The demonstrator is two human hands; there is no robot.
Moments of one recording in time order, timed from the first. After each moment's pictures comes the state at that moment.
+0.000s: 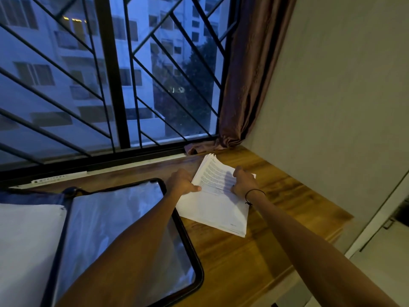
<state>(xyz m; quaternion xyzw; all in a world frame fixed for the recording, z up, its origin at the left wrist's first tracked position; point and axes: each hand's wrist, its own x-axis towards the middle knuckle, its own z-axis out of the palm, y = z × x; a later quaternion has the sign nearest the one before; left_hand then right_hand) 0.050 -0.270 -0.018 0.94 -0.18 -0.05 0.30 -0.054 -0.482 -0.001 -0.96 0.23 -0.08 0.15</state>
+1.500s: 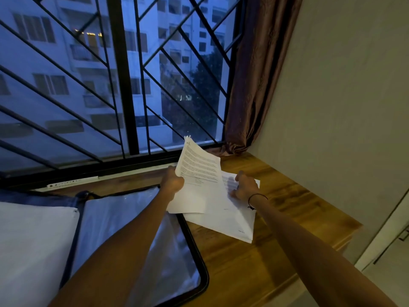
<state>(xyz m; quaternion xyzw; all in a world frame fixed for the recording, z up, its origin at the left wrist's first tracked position) 0.046 -0.231 0.011 0.84 -0.08 -0.03 0.54 -0.051 -0.473 0.002 -0.95 0.21 -0.10 0.20</state>
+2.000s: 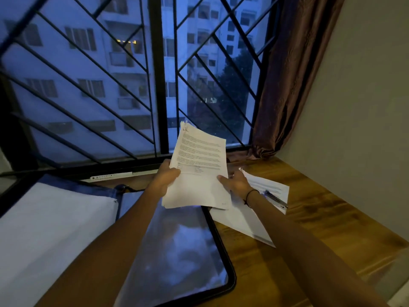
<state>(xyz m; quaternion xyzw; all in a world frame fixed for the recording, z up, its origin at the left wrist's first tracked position) 0.051 -0.127 0.041 0.76 -0.04 -0.03 0.64 0.007 -0.378 0.003 -0.82 0.14 -0.07 0.56</state>
